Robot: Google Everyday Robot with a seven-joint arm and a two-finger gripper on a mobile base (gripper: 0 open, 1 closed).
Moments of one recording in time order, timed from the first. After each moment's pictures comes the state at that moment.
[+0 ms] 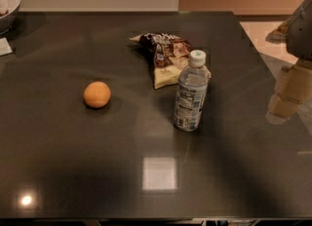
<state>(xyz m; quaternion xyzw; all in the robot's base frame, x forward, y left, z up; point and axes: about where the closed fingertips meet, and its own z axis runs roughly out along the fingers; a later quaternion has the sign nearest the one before) 0.438 -0.217 0.976 -0.60 0.78 -0.03 0.16</state>
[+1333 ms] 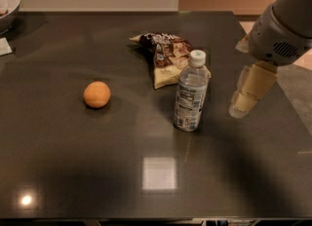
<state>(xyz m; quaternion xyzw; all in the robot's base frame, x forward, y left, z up) 0.473 -0.173 0.943 -0.59 0.79 0.03 0.17</state>
